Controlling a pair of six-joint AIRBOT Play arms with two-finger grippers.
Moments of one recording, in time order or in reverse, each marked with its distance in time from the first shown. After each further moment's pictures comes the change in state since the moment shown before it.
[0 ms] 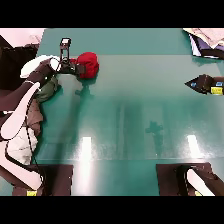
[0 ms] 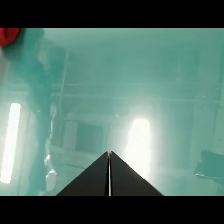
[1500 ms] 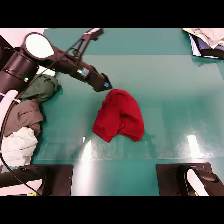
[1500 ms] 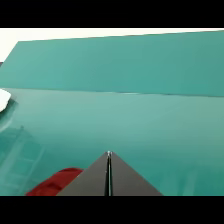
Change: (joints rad) left arm -0.231 0.388 0.035 -0.260 -0.727 0.129; right arm 0.008 0.175 0.313 -0.006 -0.066 0.000
